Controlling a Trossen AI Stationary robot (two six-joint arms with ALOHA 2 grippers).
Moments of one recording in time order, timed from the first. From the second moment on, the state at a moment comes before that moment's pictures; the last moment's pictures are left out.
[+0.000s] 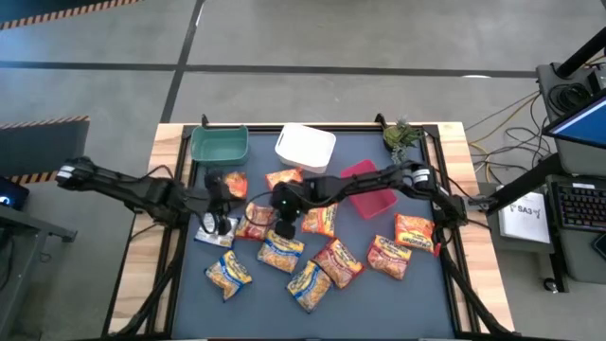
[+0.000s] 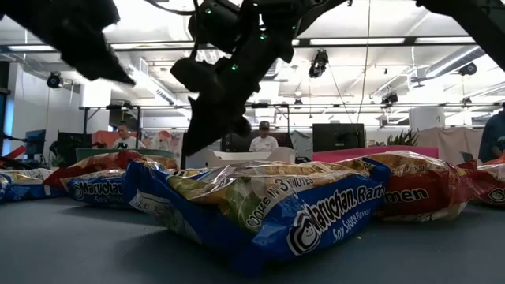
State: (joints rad) left arm -0.24 0.73 0.55 -0.49 -0.42 -0.31; right arm -0.01 2.20 1.74 -0.44 -0.05 0.28
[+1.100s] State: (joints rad) left arm -0.25 1.20 0.54 -0.53 -0.20 -0.41; right arm -0.03 2.20 1.63 -0.22 -0.14 0.67
